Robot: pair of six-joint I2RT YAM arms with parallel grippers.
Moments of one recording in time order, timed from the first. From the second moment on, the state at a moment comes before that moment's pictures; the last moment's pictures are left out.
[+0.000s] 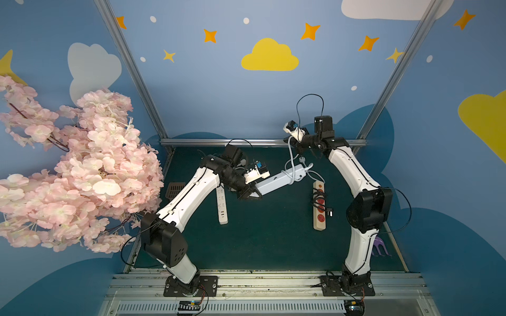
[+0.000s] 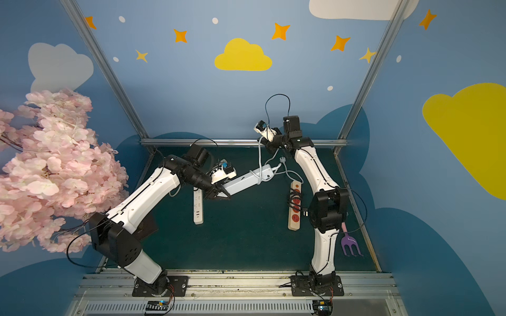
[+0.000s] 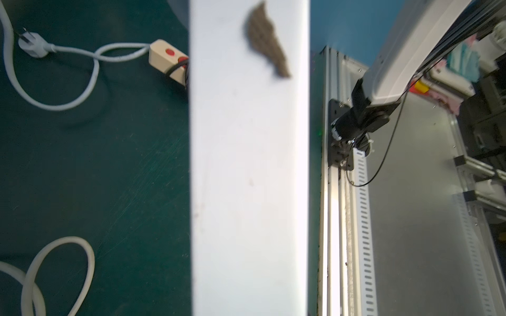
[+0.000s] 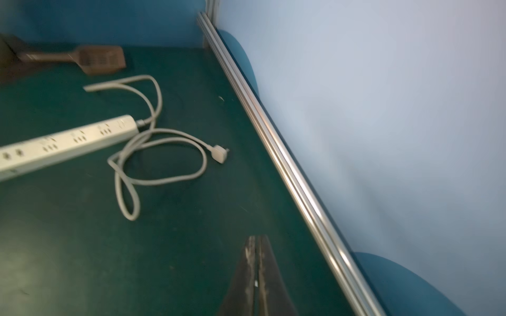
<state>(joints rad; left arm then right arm) -0.44 1.62 1.61 -1.12 0.80 0.63 0.29 2.03 2.01 -0.51 -0.67 -0.64</state>
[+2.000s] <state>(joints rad) -0.22 1.81 1.62 -0.73 0.20 0.29 0.64 1.59 1.24 -0.06 -0.14 -0.60</state>
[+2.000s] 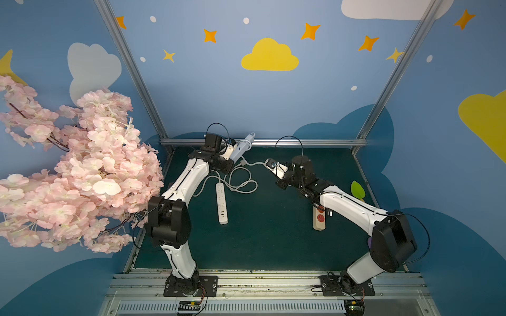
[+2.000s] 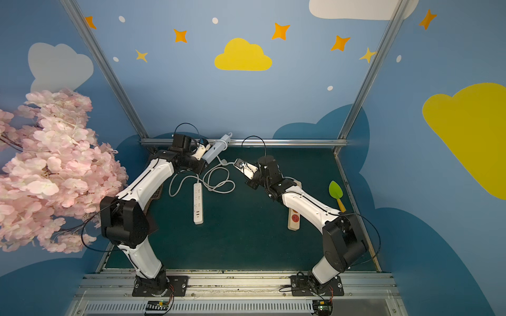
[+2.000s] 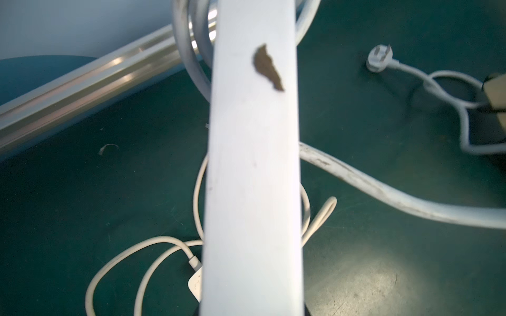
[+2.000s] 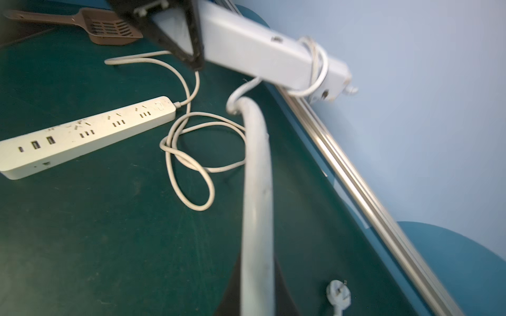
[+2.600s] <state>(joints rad) -0.46 1.74 1.56 -1.02 0.56 0.62 0.42 1.99 2.00 -0.58 -0.35 -0.81</state>
